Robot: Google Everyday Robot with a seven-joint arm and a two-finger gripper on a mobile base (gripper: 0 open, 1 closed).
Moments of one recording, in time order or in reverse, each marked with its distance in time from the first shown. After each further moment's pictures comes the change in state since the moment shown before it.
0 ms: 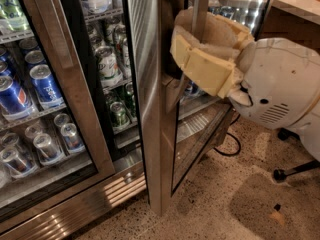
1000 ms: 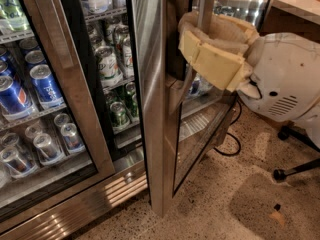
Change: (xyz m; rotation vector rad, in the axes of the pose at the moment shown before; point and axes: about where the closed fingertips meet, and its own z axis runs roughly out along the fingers) arm -0.001 -0.014 -0.008 0.000 0.000 0.000
